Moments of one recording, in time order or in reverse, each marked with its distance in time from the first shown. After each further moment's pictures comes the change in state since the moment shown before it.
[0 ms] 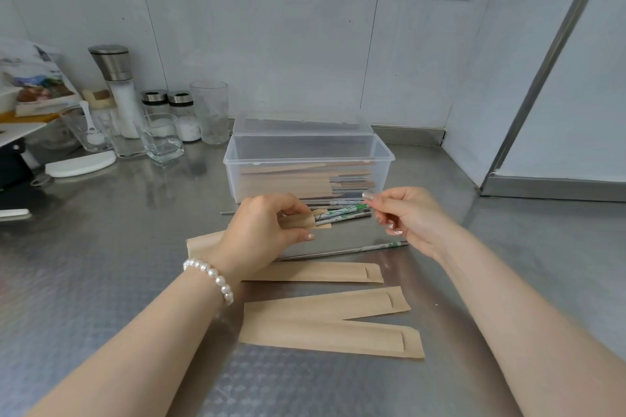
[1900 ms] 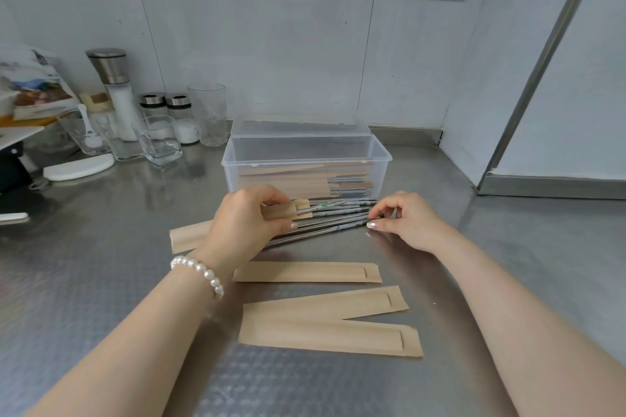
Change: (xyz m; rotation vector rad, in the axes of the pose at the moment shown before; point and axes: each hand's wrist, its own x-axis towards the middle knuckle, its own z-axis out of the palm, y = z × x) left_hand 0.003 -0.005 -0.012 0.050 0.087 -0.110; right_hand 0.011 0.016 -0.019 -0.825 0.027 -0.217
